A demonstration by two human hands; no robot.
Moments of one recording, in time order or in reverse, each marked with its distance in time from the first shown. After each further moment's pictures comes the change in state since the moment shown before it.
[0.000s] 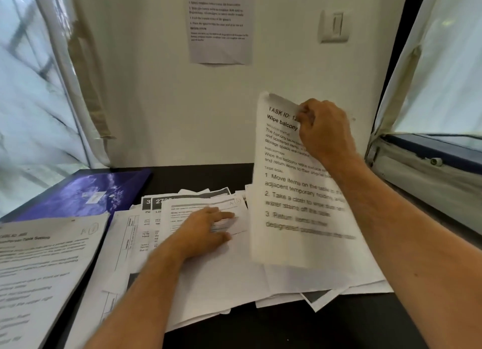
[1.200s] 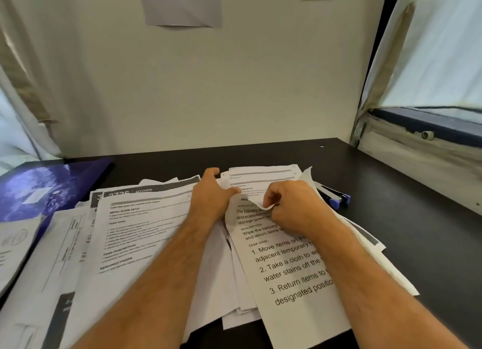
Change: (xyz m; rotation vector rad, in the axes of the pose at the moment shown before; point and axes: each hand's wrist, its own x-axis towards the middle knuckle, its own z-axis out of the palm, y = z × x) left_hand 0.082 0.084 0.037 -0.465 0.309 -0.261; right_hand -0.120 0.049 0.047 -0.029 -0.728 0.238
